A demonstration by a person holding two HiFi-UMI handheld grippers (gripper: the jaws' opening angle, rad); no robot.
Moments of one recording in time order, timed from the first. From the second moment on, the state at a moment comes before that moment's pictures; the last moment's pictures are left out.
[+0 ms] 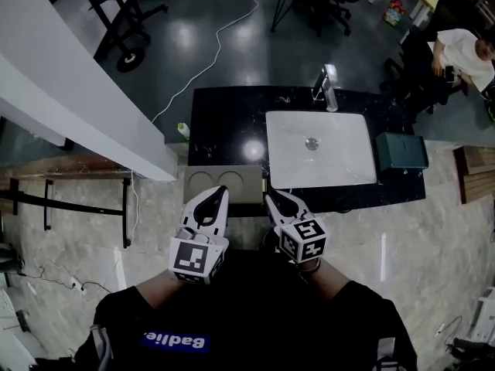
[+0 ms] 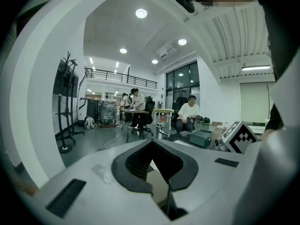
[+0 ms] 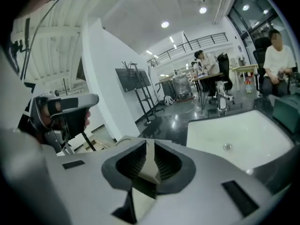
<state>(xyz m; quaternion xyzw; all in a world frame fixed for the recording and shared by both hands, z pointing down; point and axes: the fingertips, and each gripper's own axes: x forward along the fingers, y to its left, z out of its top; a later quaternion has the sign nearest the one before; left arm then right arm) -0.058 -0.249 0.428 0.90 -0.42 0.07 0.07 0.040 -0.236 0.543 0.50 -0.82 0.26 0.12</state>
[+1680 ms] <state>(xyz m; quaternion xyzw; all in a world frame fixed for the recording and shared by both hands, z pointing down) -0.090 -0.254 0.439 0.83 -0.54 0.10 0.09 0.050 -0.277 0.667 0.27 -0.70 0.65 0.03</state>
